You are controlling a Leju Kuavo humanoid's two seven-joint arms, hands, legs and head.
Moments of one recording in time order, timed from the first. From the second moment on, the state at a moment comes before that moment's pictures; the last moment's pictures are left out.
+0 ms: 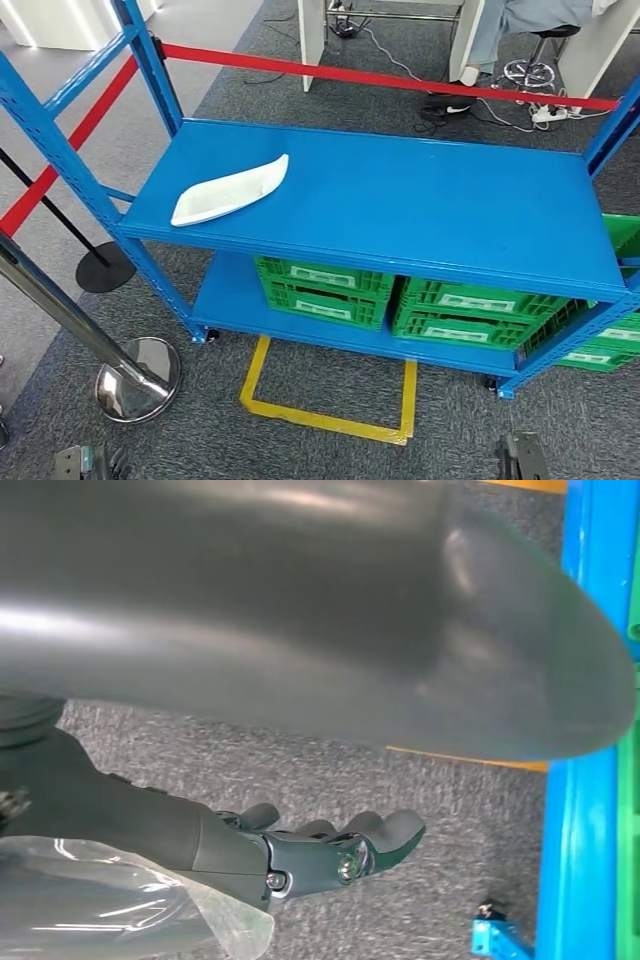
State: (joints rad) left arm 0.21 0.14 -0.40 -1.02 0.58 0.30 -0.33; right arm 0.40 -0.03 -0.03 -1.19 -0.22 -0.21 -0.01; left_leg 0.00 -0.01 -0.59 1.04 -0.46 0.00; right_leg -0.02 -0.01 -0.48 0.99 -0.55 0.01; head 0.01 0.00
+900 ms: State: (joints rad) left arm 0.21 0.14 -0.40 -1.02 0.57 0.30 -0.33; right arm 0.40 -0.06 0.03 -1.19 -0.29 -0.25 -0.02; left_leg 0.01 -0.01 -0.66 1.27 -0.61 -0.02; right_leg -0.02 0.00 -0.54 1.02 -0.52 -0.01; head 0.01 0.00
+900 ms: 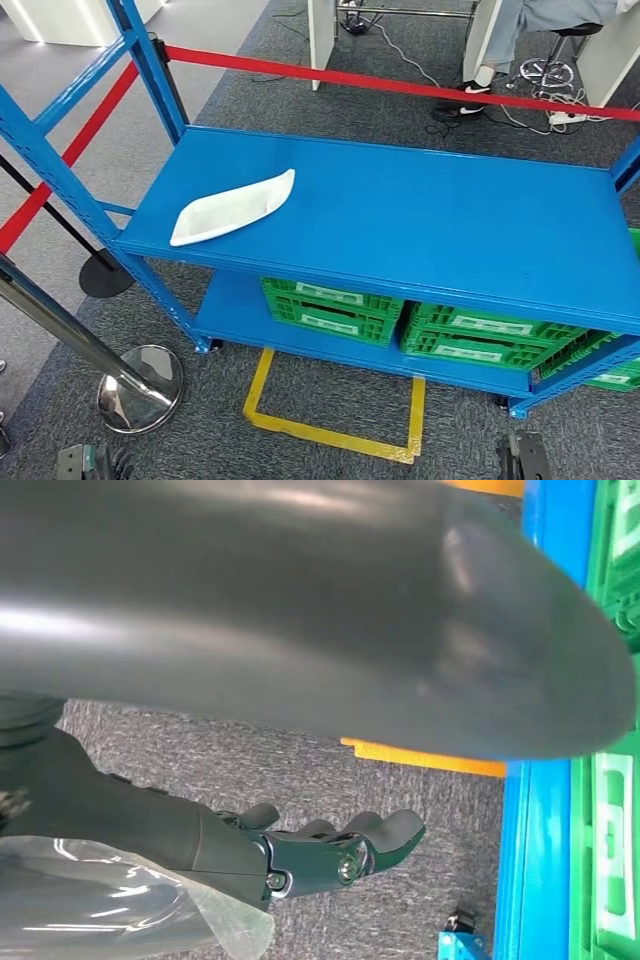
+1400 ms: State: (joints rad) left arm 0.21 0.14 -0.39 -1.01 0.57 0.30 -0.33; right arm 0.39 -0.08 0.07 -1.19 -0.32 -0.26 -0.03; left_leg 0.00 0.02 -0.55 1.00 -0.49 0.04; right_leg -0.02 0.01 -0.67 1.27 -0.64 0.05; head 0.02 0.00
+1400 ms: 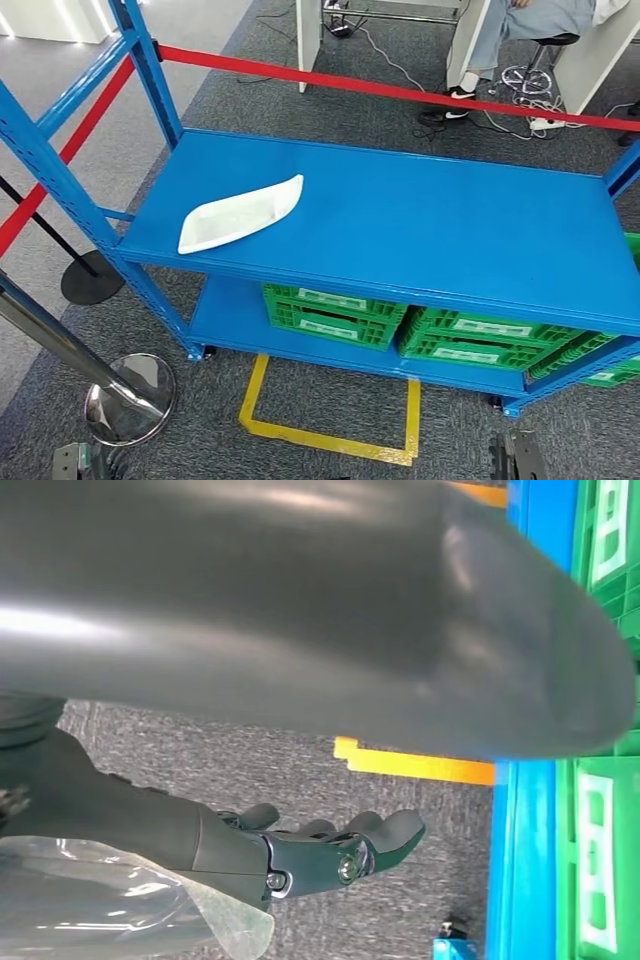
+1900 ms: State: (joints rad) left arm 0.21 0.14 -0.39 -1.01 0.57 0.30 -0.33; right arm 0.39 -0.09 0.07 -1.18 -0.32 -0.26 -0.03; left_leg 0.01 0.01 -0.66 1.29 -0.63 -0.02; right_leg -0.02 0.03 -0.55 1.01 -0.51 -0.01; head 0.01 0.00
